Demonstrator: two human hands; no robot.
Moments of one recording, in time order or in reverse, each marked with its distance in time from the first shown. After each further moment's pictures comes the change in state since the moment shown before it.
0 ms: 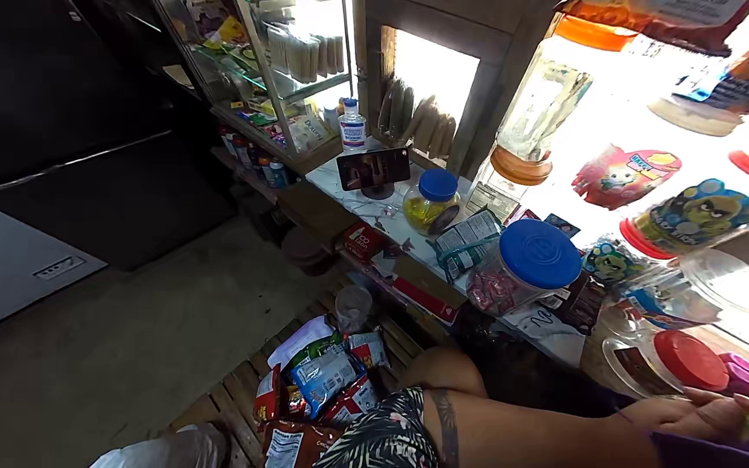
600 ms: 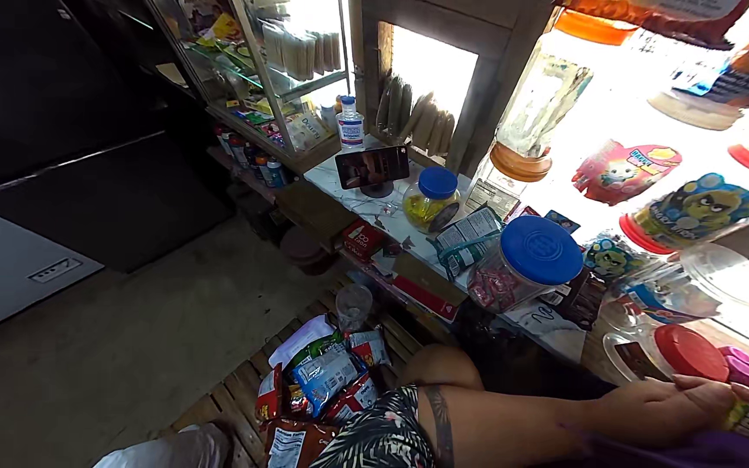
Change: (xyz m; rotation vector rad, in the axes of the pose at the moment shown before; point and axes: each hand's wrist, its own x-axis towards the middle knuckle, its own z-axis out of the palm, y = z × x) left_hand 0.005 -0.018 -0.015 0.044 -0.025 0.133; right_hand 0.043 0.068 -0.063 0.038 -0.703 -0.553
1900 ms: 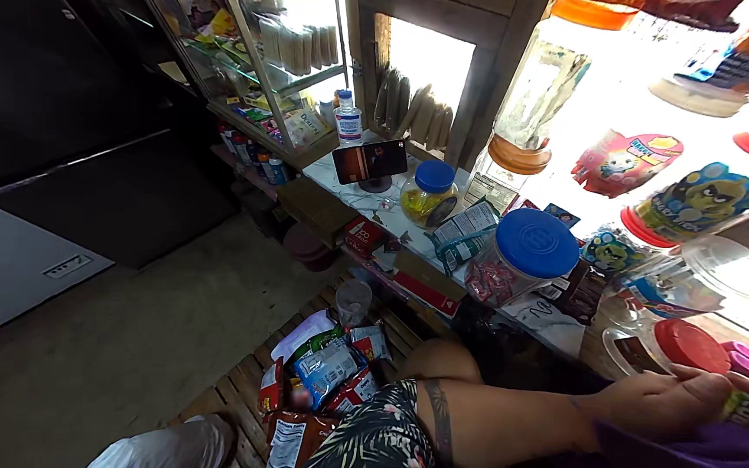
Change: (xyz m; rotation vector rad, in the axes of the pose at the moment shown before) left_hand 0.003 0.003 0.005 0.091 0.060 -0.069; right_hand -0.002 0.019 -0.008 0.063 0.035 -0.015
